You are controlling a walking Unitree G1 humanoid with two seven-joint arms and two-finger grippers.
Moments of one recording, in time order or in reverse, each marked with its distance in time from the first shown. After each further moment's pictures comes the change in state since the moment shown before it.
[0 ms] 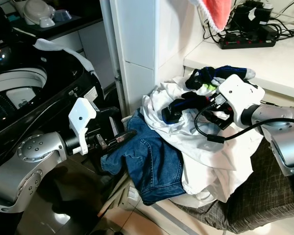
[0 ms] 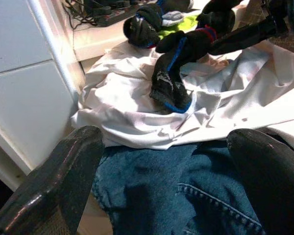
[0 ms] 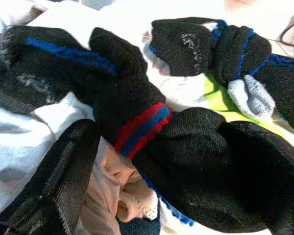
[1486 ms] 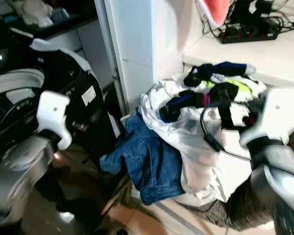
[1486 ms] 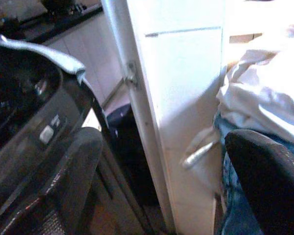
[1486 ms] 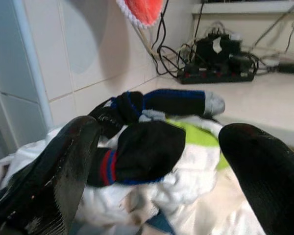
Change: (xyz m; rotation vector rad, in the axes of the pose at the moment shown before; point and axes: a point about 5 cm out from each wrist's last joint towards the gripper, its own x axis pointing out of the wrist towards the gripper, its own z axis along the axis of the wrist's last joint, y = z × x) left arm -0.023 0.028 -0.003 -0.062 0.068 0.616; right arm -0.072 0.056 0.027 0.496 -0.359 -0.590
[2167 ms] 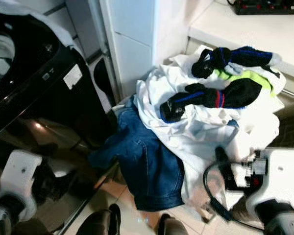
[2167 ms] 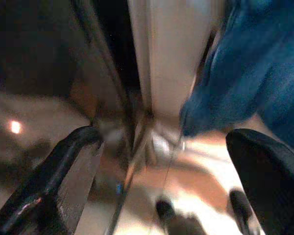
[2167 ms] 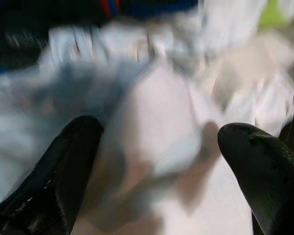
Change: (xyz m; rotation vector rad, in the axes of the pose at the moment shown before) left arm -0.116 -0.010 -0.036 -0.038 0.295 -0.006; right arm -0.088 -0.001 -0.035 0.044 0.256 0.035
